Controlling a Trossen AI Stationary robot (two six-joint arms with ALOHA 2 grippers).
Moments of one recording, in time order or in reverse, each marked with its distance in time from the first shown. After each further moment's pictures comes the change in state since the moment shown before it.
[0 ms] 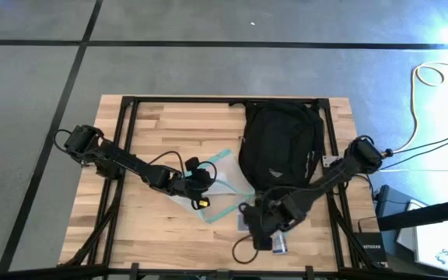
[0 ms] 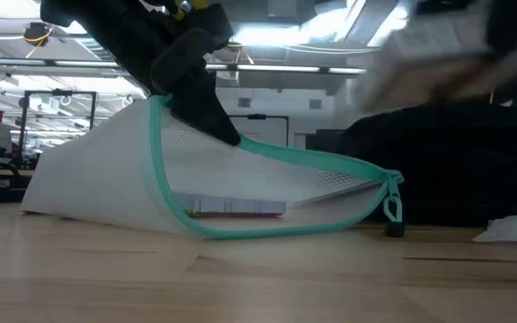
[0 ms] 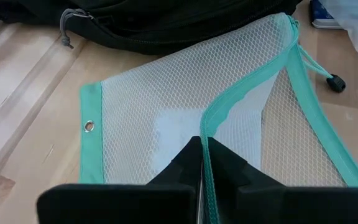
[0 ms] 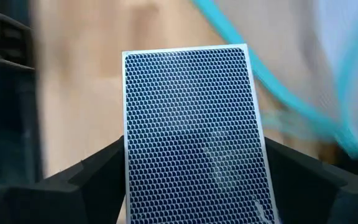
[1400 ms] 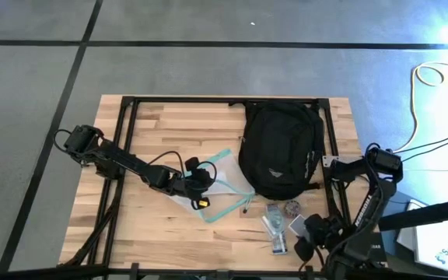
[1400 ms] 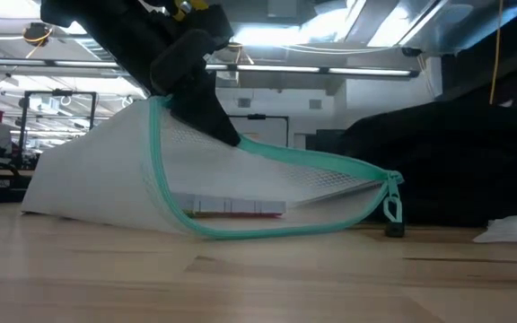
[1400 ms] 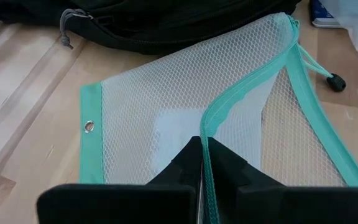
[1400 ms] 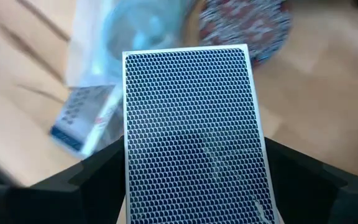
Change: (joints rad) left arm 0.000 0.000 0.000 -0.001 0.000 0.002; right arm 0.590 -0.026 -0.148 -0.341 0.160 1.444
